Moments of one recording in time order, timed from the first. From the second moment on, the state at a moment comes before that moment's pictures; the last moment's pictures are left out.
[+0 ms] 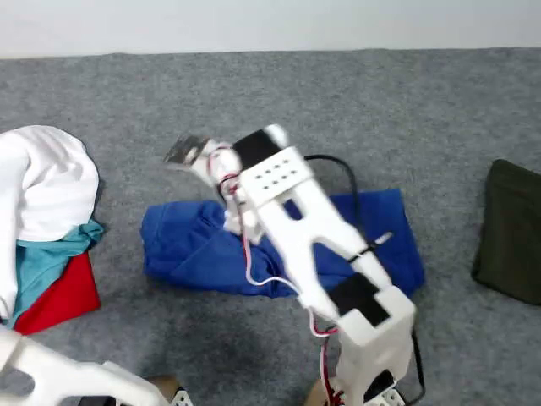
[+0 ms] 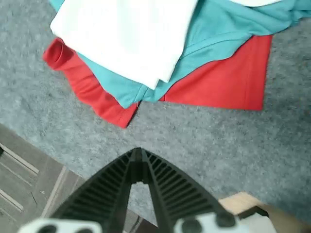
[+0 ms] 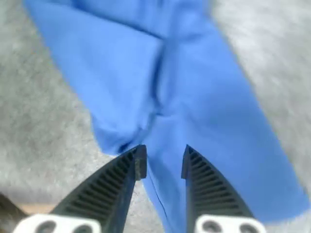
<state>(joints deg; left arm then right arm) -69.4 -43.6 23.2 98.8 -32.0 -33.6 16.0 -22.1 100.2 26.3</state>
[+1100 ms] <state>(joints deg) -59.7 -43.6 20.7 99.1 -32.0 10.6 -3.3 20.0 82.0 13.1</state>
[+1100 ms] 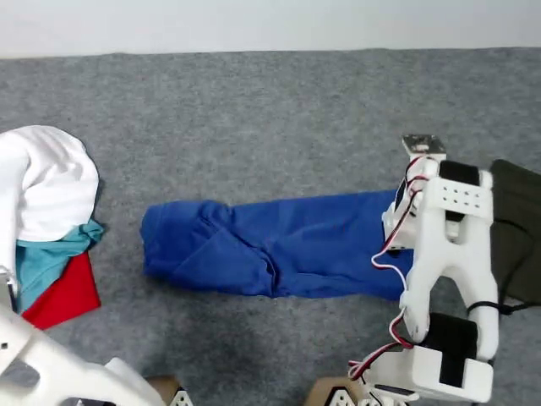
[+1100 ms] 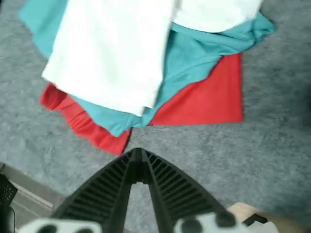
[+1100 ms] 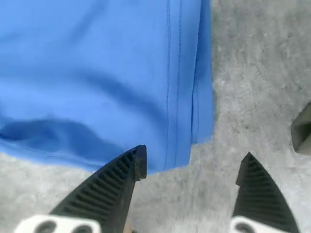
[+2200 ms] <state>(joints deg) -55.9 -43.6 20.8 99.1 -32.0 11.1 6.2 29.5 65.8 12.7</state>
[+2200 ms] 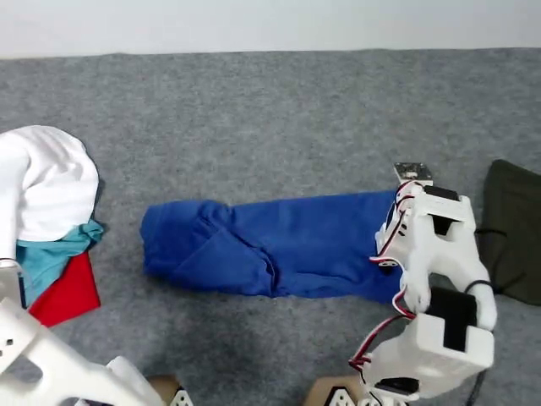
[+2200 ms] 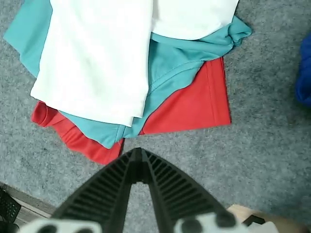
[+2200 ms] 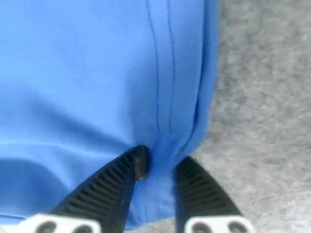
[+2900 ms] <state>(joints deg) -55.9 -43.6 20.8 99.1 -32.0 -13.1 -10.6 28.7 70.9 12.7</state>
